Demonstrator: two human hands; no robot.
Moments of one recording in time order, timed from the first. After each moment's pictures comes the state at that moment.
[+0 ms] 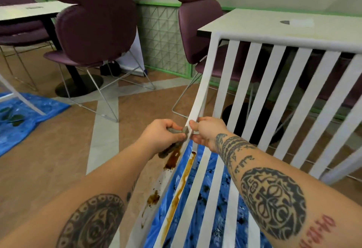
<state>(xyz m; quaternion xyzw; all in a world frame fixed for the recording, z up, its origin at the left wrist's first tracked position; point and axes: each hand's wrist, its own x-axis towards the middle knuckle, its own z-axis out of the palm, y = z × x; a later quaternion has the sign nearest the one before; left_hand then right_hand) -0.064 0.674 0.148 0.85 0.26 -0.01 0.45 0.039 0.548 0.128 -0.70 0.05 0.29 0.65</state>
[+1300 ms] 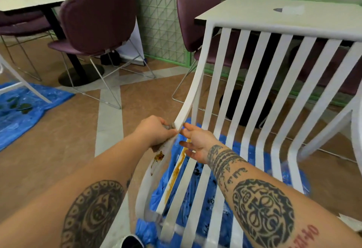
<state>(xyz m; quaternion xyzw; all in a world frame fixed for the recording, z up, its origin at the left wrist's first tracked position) -0.133 0.648 0.161 0.89 0.33 -0.09 0.31 -0.068 0.518 0.112 -0.66 0.08 0.41 0.63</state>
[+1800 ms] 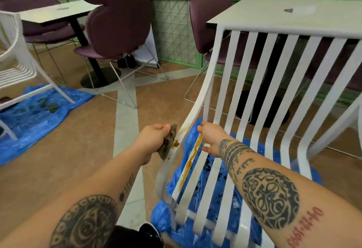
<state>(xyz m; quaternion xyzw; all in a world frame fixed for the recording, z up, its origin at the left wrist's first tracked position) -0.217 0.644 0.161 0.77 0.38 0.01 0.52 -0.089 0.502 0.128 -0.73 0.00 0.37 0.57</state>
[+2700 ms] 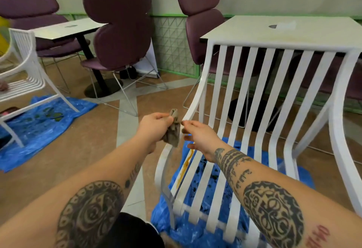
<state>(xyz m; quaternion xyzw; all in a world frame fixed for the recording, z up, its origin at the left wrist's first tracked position) -0.234 0.600 0.219 0.74 0.36 0.12 0.56 -0.152 0.472 0.170 -0.69 -0.13 0.35 0.62</state>
